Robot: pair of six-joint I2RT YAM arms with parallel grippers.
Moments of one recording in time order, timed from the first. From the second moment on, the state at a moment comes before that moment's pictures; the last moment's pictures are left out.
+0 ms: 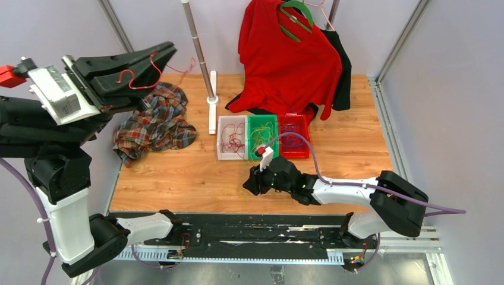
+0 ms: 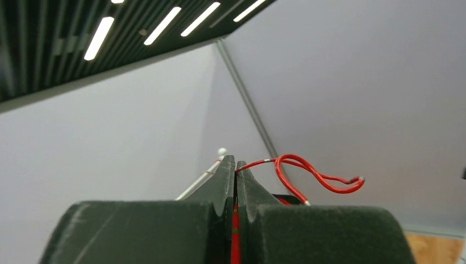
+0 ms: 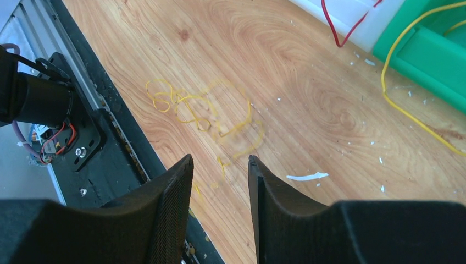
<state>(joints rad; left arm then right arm) -0.60 1.16 2.20 -0.41 0.49 0.21 1.06 1.39 0.58 0.37 -0.05 0.44</state>
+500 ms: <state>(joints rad) -0.60 1.10 1.93 -0.34 0.34 0.38 1.05 1.31 0.58 0.24 0.02 0.43</state>
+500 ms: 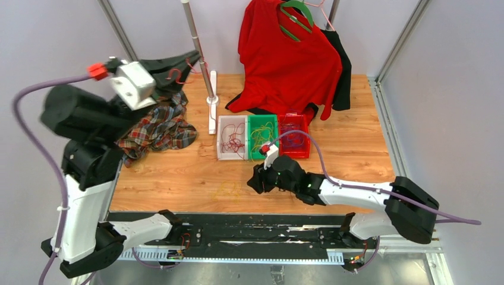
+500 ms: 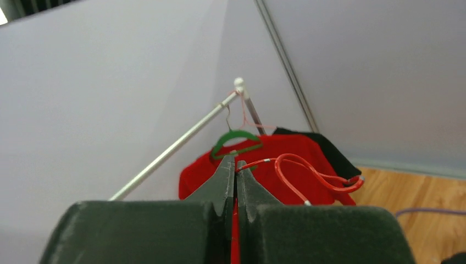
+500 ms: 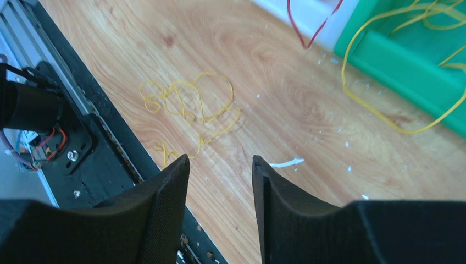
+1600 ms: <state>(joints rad) -0.49 1.48 1.52 -0.17 0.33 0.48 0.90 1.08 0.63 0.12 0.24 0.33</state>
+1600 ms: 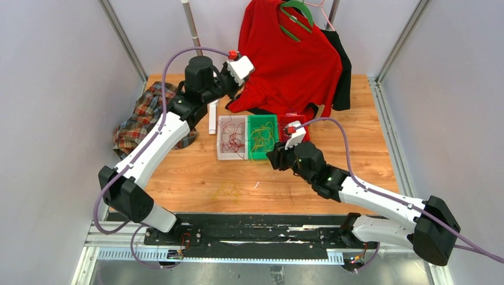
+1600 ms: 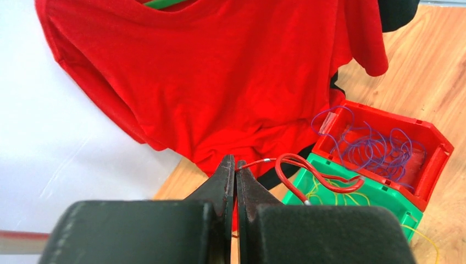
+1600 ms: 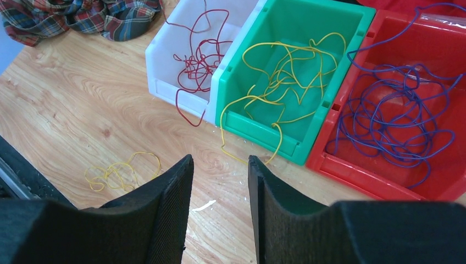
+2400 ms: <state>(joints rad) -0.49 1.66 1.42 -0.38 0.18 0.56 0.86 1.00 0.61 0.10 0.24 0.31</state>
